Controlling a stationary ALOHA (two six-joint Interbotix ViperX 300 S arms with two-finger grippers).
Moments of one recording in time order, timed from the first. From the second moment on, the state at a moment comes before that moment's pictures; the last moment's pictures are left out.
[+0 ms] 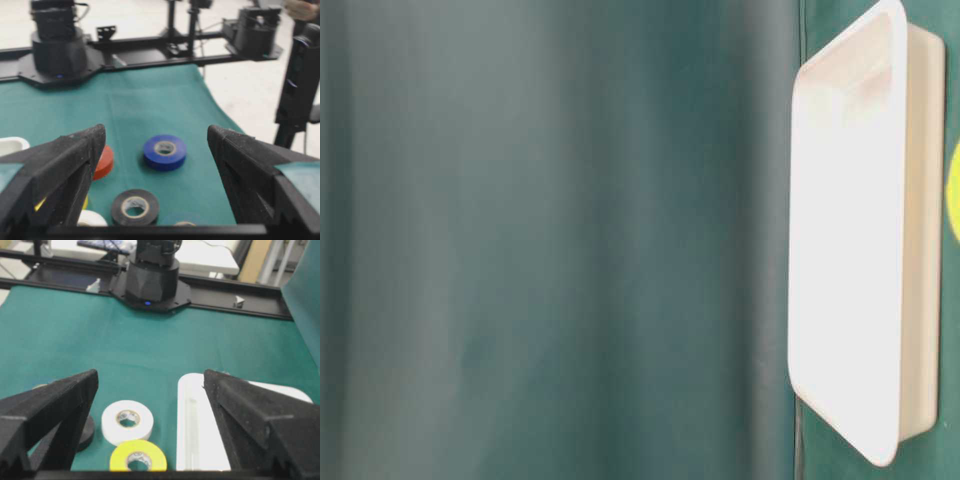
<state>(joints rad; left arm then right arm) -0.27 -0.96 1.17 0.00 -0.22 0.00 -0.01 -0.92 1.11 0.00 -0.13 0.03</state>
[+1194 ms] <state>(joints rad) -0.32 -0.44 0.83 0.00 -0.27 0.00 -0.01 -0.91 1.11 -0.01 -0.12 0.03</state>
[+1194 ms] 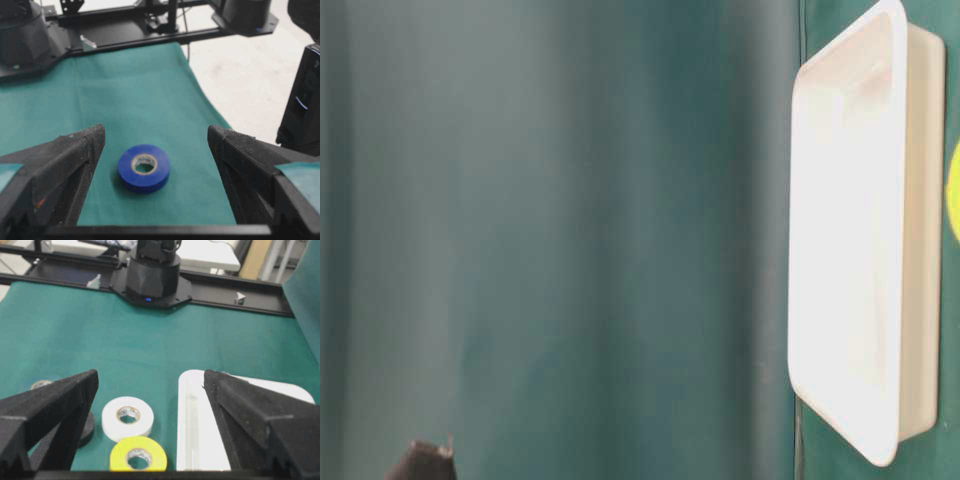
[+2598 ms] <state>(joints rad) -0.31 -0.16 0.32 0.00 0.81 -0.03 -0.01 -0.90 1.10 -0.01 -0.07 0.03</state>
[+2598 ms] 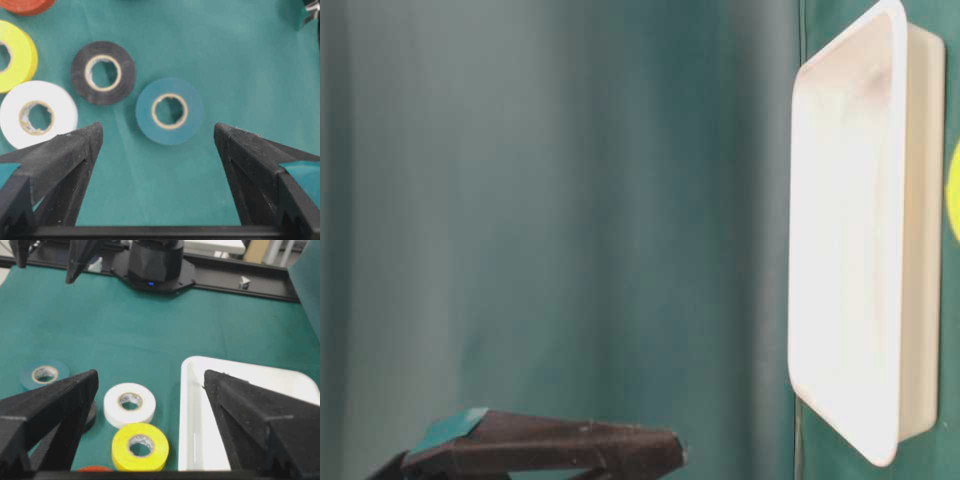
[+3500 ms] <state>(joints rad) -0.31 -0.12 0.33 0.00 0.78 -0.03 -0.01 -0.88 1.09 -0.01 -0.06 0.03</state>
